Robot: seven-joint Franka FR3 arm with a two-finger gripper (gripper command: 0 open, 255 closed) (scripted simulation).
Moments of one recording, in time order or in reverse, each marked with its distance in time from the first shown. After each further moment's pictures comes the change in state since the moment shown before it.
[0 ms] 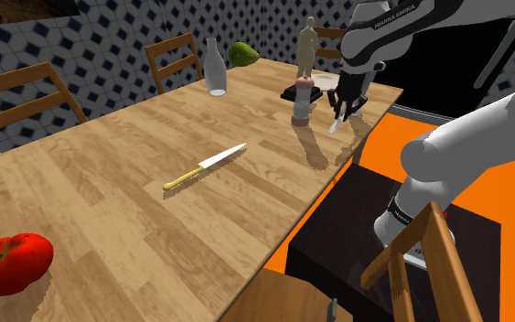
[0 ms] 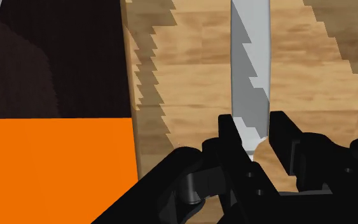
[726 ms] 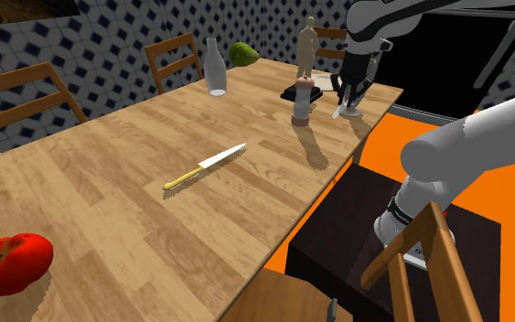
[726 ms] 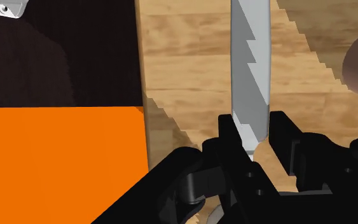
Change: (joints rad) arm 0.000 -0.061 0.000 0.108 -0.001 -0.169 0.002
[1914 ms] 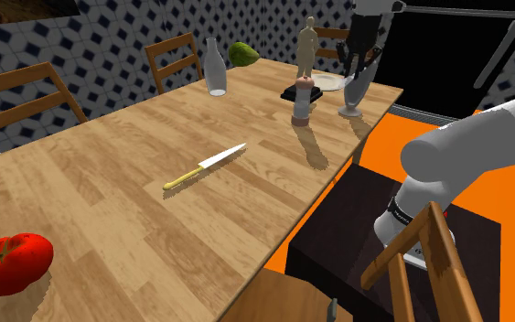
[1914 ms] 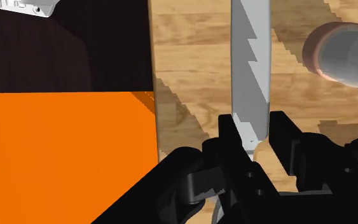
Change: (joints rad) arm -0.001 -0.017 -0.002 0.232 -0.002 -0.249 0.001
